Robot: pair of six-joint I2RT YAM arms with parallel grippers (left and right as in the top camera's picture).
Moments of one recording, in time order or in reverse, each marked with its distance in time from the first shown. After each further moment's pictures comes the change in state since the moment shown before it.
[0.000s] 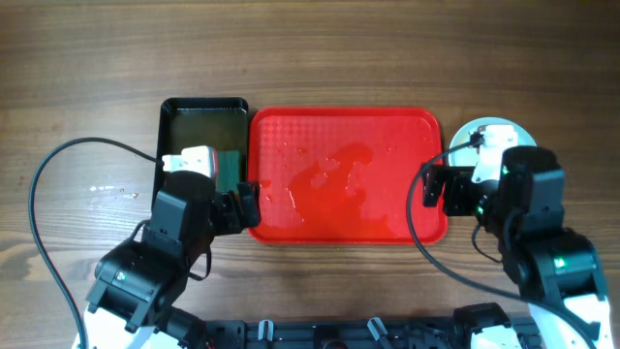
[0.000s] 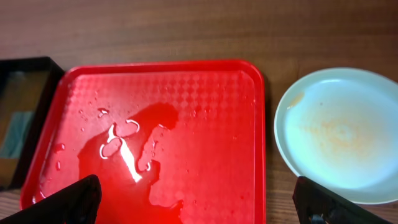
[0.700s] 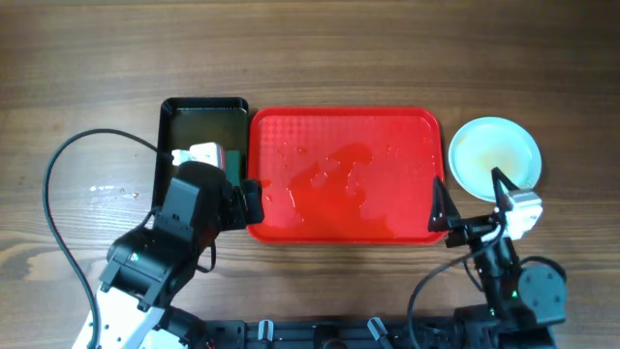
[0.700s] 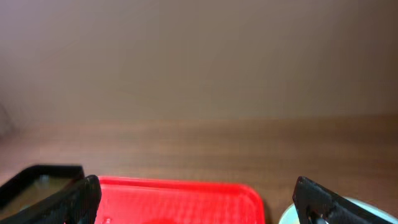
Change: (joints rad) left arm 0.000 0.079 -0.002 0.000 -0.003 0.000; right arm -0.018 -0.758 -0.612 0.628 0.018 -0.038
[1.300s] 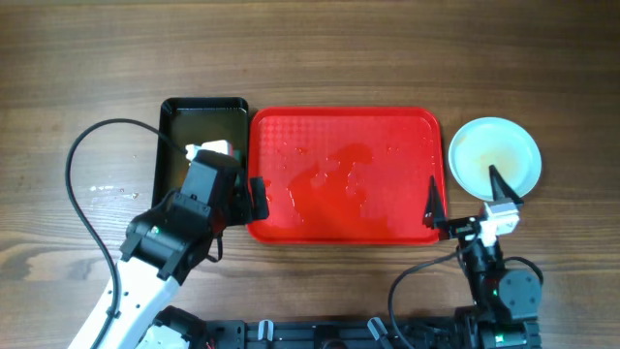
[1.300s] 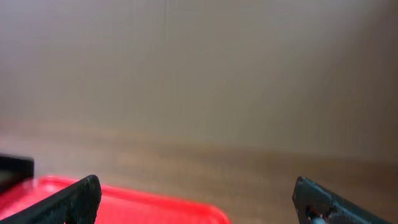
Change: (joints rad) left arm 0.000 0.128 -0.001 0.000 0.000 0.000; right arm -0.038 -0.078 -0.287 0.312 -0.018 -0.207
